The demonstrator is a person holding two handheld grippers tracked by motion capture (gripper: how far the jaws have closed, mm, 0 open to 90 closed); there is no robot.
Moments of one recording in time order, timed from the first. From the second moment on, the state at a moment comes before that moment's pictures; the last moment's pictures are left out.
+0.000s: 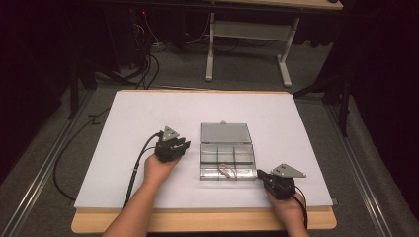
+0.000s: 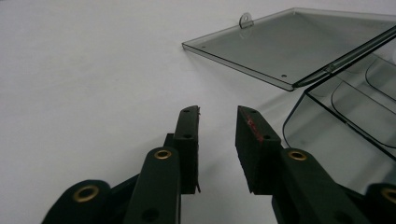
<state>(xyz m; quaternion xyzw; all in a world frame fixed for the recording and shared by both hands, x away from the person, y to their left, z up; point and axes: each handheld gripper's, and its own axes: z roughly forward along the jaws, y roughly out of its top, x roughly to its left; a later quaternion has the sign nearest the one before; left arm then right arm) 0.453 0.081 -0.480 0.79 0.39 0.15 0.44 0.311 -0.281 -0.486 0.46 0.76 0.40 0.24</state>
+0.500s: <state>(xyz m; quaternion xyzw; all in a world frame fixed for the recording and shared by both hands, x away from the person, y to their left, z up) 0.476 0.056 -0.486 0.81 0.40 0.13 0.42 0.366 -0.297 -0.459 0.48 0.76 0.38 0.23</state>
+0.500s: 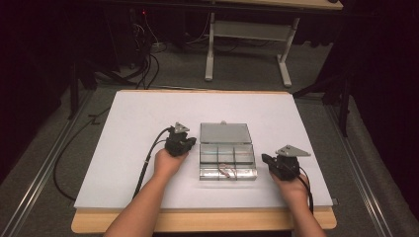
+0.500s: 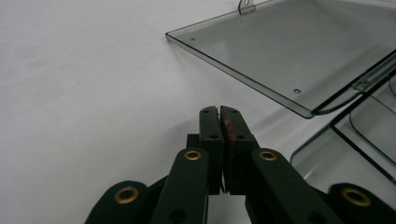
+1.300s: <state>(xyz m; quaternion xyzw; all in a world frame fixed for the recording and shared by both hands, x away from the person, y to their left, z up) 0.492 0.046 -0.487 0.80 0.42 0.11 0.42 0.466 -0.274 -0.479 0.47 0.79 0.33 0.20</state>
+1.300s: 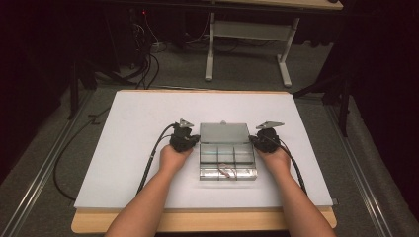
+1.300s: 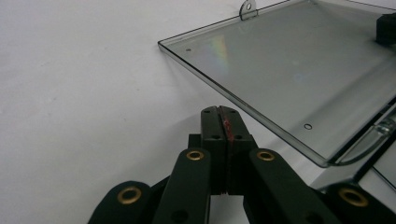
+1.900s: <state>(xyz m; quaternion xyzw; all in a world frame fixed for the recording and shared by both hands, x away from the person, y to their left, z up) 0.503 0.042 -0.486 0.80 0.42 0.11 0.42 0.476 -0.283 -0.482 0.48 0.77 0.36 0.20</state>
